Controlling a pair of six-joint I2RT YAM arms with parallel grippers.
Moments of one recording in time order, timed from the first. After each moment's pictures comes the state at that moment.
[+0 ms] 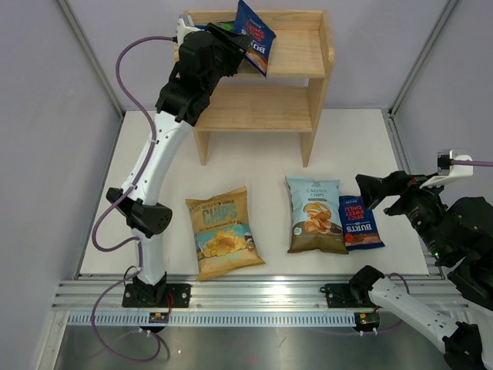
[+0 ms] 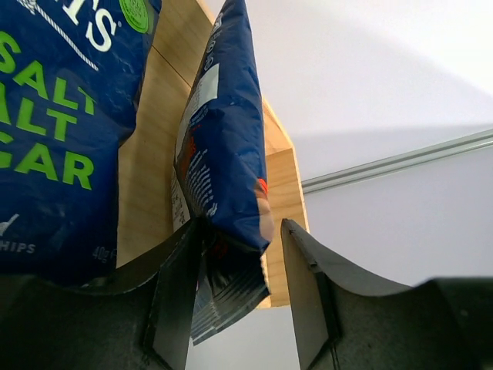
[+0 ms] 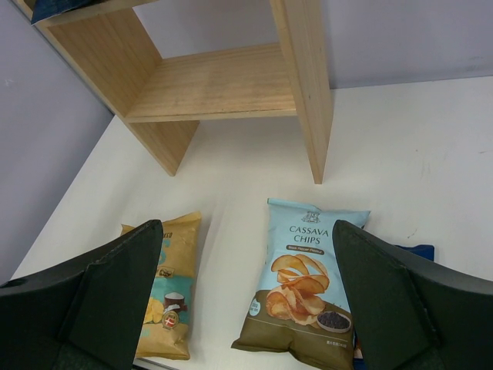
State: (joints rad) left arm -0.52 1.97 2.48 -0.53 -0.22 -1.15; right arm 0.66 0.62 1.44 -0.91 0.38 0.34
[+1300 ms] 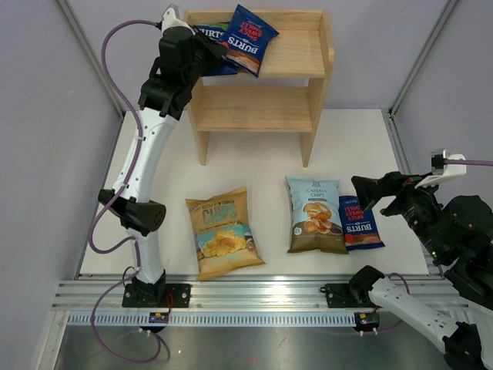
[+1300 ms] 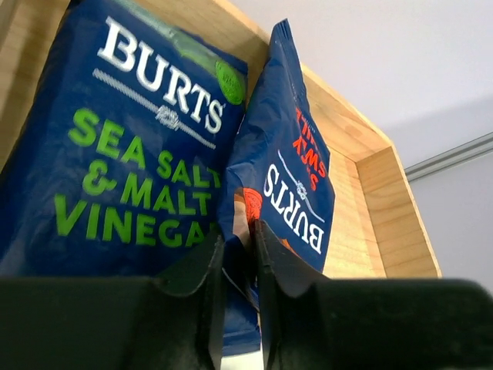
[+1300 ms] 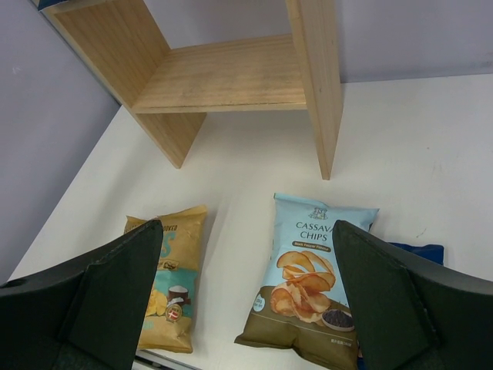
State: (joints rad) left arm -0.40 1.96 2.51 -0.64 -0.14 -0.79; right arm 0.66 0.62 1.43 -0.90 0.35 0.34
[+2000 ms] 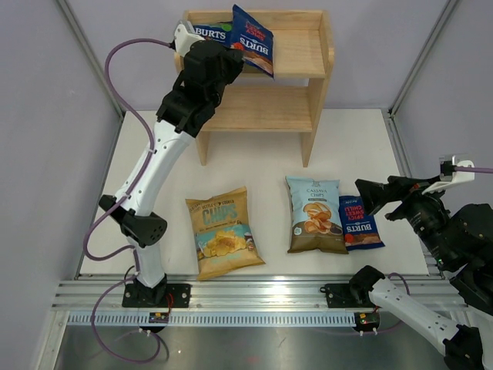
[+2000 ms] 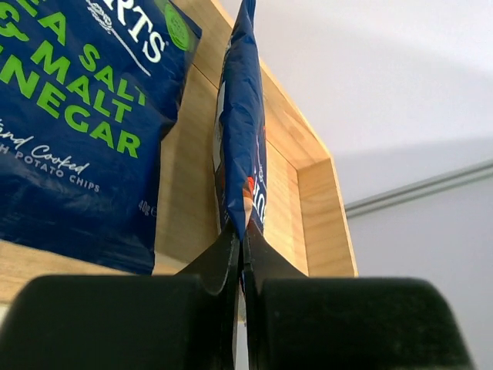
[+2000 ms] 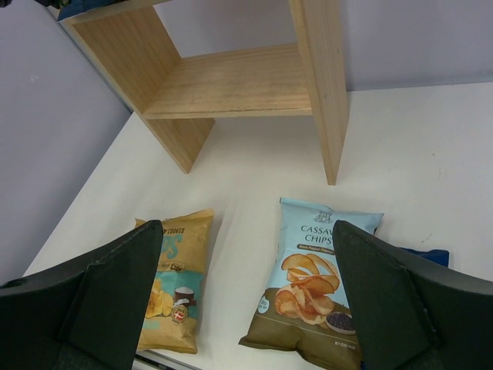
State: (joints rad) left arm -0.60 1.86 2.36 -0.54 -0.46 -1.01; right arm 0.66 0.59 1.42 -0.90 0.33 0.35
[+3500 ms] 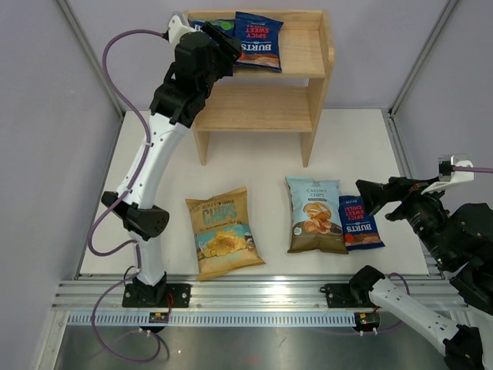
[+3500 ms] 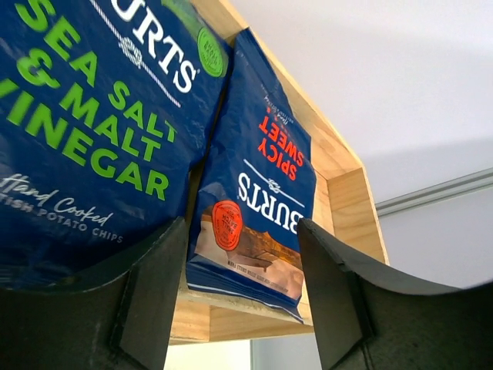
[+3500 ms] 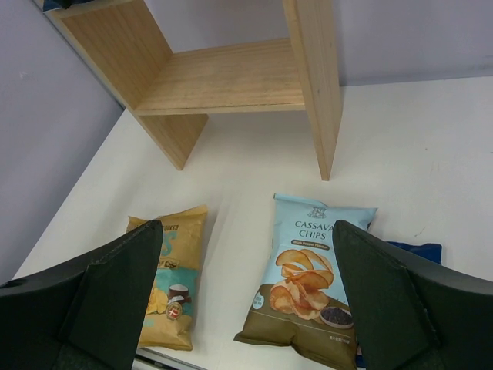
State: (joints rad) left arm -0.52 1.94 2.47 -0.61 -0.37 -0.95; right arm 0.66 0.58 1.42 -0.91 0.34 0.34
